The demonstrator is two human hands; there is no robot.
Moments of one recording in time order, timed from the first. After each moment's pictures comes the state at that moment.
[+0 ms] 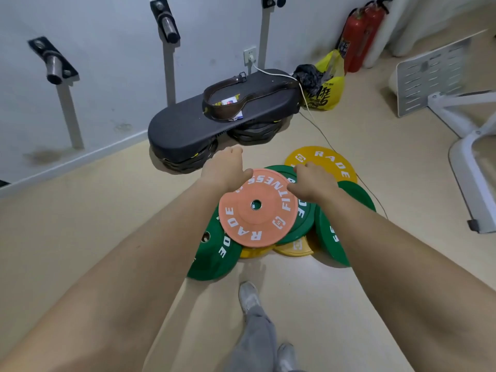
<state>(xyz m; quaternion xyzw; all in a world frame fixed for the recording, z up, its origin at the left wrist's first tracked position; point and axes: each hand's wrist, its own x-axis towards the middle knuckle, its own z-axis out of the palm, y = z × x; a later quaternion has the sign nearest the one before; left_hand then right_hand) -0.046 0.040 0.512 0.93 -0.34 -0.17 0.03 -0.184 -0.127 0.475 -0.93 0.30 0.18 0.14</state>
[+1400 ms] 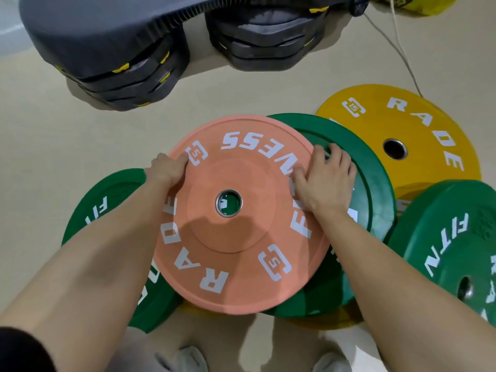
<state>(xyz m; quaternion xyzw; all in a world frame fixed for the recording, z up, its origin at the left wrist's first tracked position) 0.156 -0.002 -0.163 0.95 0.12 -0.27 0.13 -0.049 -0.278 -0.147 -0.94 0.32 -0.04 0.07</state>
